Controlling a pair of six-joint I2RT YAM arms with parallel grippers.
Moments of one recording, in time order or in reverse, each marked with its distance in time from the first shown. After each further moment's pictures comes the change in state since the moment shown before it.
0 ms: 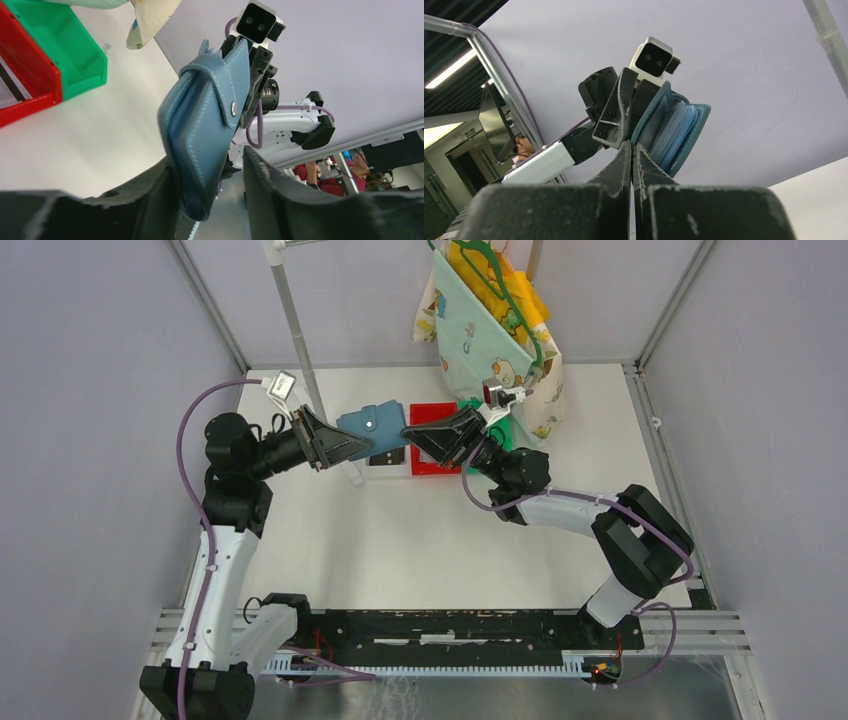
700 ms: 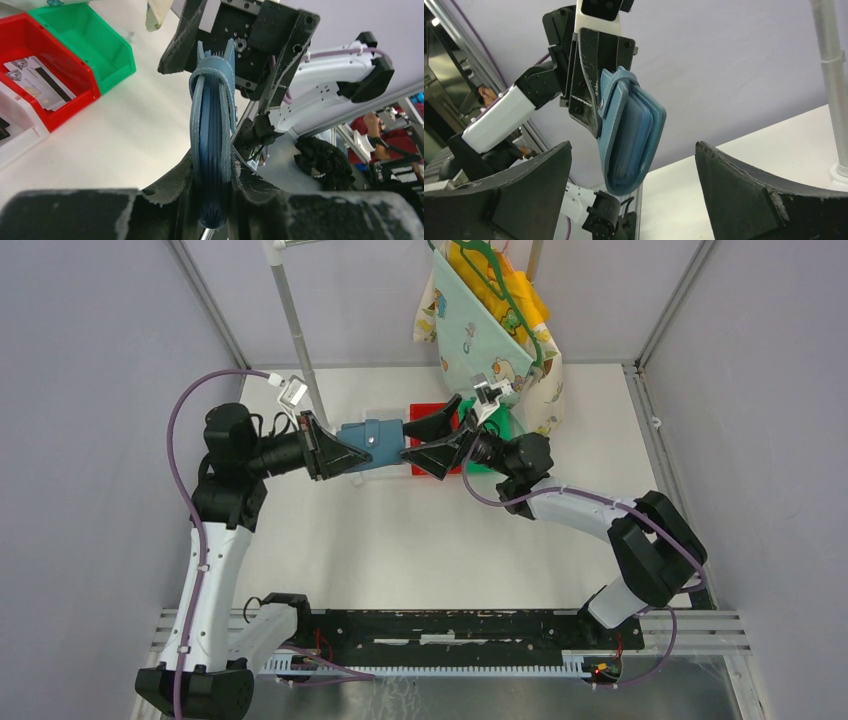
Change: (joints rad) left arm -0.007 0.024 0.127 -0.311 0.041 0.431; right arm -0.049 -0.056 0.008 -0.243 -0.164 -0.146
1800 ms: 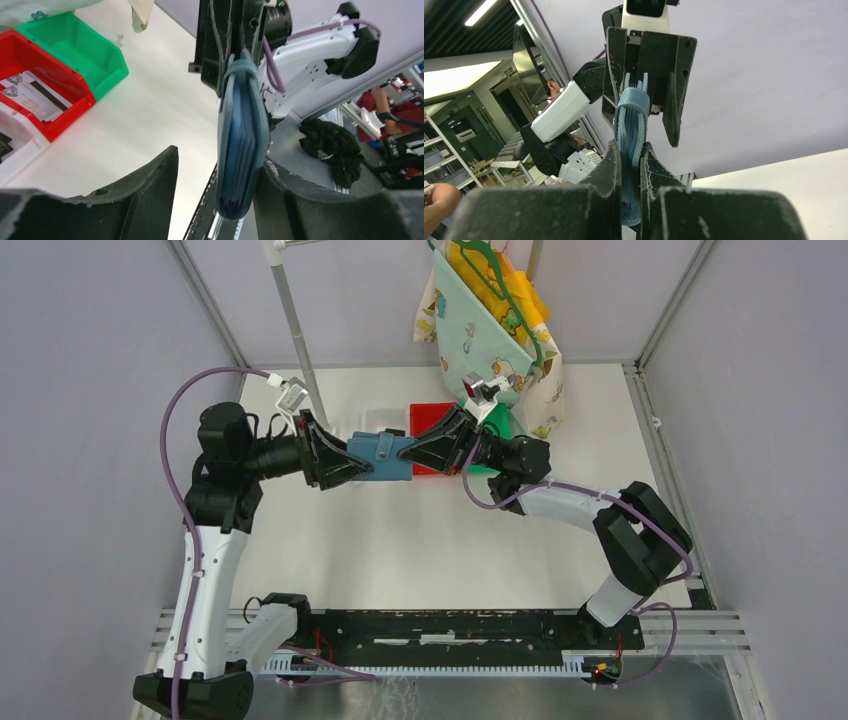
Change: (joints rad) left arm -0.003 -0.004 0.065 -0.136 0.083 0.186; right arm 0.021 0.072 0.089 0.182 -0.145 0.218
